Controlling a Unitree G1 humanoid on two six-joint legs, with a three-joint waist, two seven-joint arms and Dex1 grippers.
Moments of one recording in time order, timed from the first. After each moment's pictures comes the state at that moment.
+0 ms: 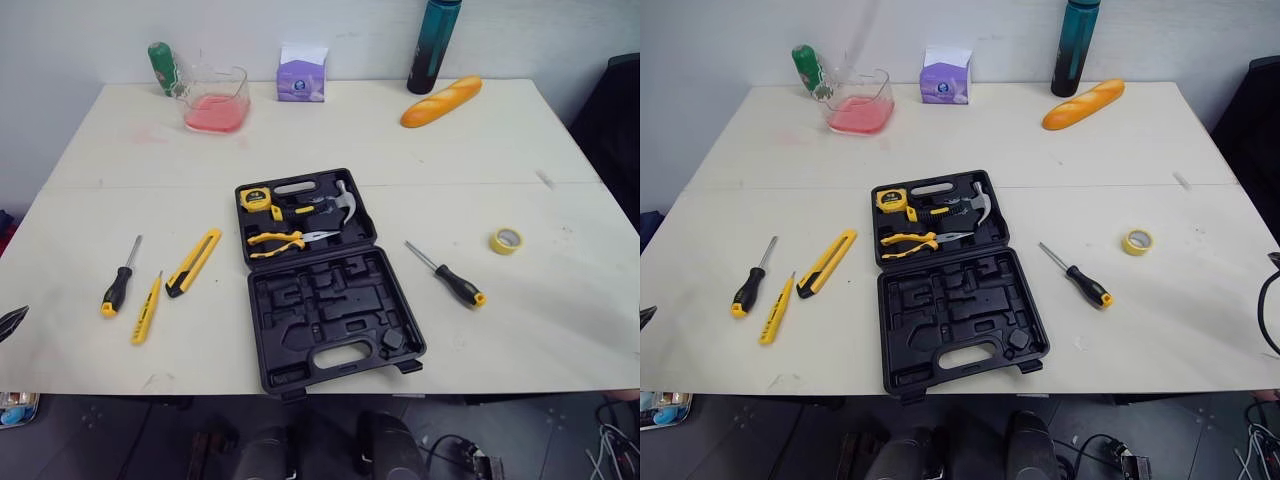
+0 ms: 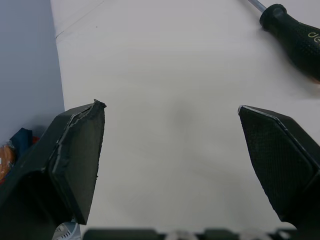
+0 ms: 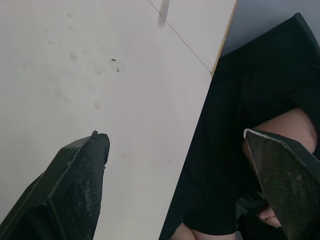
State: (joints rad) left arm 0.02 1.09 0.69 0.80 -0.29 -0.30 -0.95; right arm -0.66 -1.26 -0.20 1.25 -0.04 -0.48 0.91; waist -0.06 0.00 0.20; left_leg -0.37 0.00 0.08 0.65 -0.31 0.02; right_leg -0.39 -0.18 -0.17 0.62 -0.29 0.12
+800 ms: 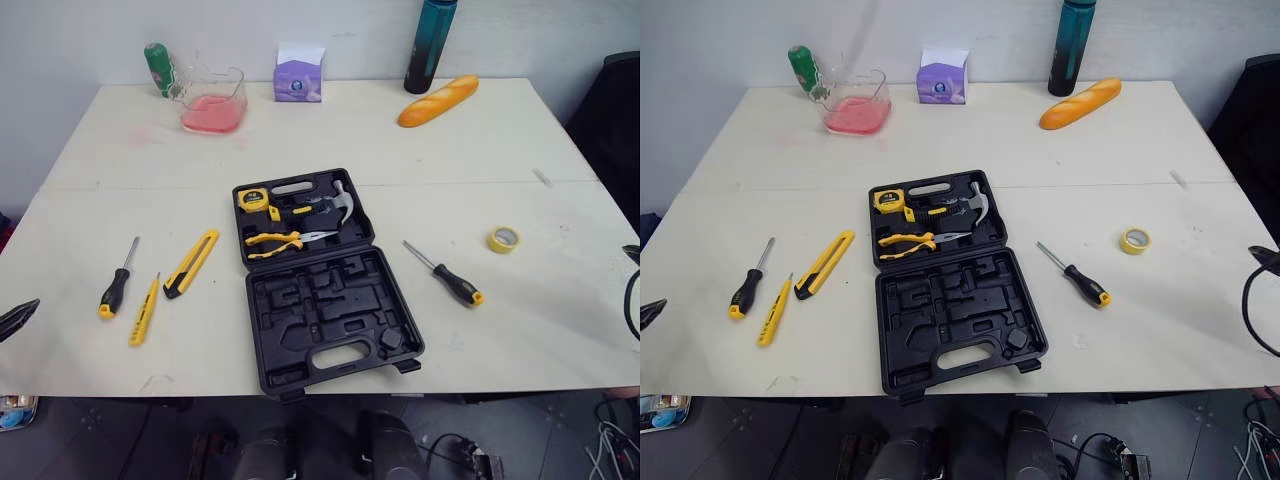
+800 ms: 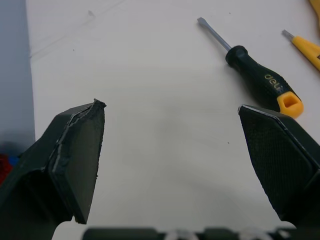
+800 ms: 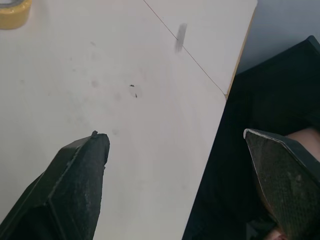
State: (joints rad) left arm 0.06 1.06 0.70 0.68 -0.39 -0.18 -1.01; right arm -0.68 -1.22 -0.20 1.19 -0.03 -0.47 0.95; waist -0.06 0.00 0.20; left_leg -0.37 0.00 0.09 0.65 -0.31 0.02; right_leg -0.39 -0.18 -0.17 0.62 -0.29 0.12
